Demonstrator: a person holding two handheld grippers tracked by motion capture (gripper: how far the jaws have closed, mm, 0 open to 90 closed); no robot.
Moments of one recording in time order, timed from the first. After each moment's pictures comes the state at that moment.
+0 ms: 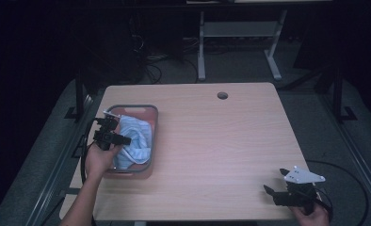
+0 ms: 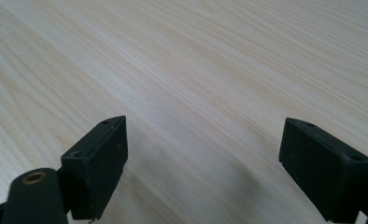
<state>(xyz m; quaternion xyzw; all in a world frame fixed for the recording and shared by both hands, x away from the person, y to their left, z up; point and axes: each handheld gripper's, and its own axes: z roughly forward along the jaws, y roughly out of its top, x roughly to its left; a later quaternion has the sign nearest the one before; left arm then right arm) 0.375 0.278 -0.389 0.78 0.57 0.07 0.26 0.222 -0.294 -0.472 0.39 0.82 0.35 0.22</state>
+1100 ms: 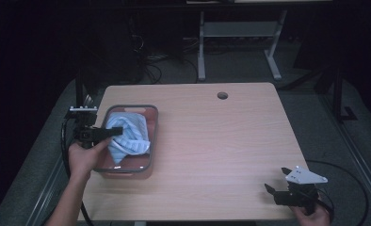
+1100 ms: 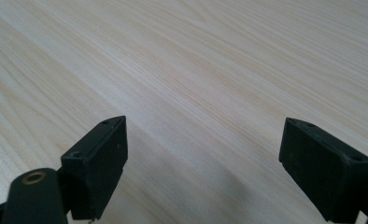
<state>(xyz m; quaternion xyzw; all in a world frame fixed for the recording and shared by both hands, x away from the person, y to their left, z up) 0.347 0.309 -0.338 0.73 0.54 0.07 0.42 0.219 -0.293 -0.466 0.40 0.81 0.35 0.24</state>
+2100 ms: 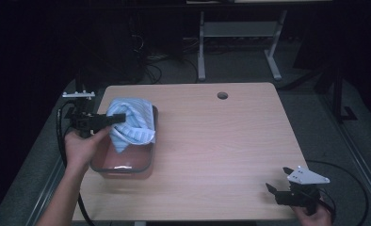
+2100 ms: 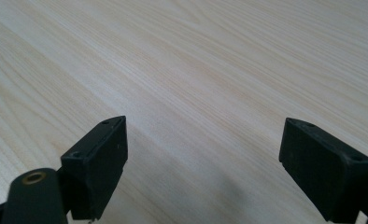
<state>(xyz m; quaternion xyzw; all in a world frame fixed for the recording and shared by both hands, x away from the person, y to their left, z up) 0.343 0.289 -0.287 0.73 0.50 0.08 0.46 0.218 -0.296 -0.464 0.40 0.81 0.35 0.24</state>
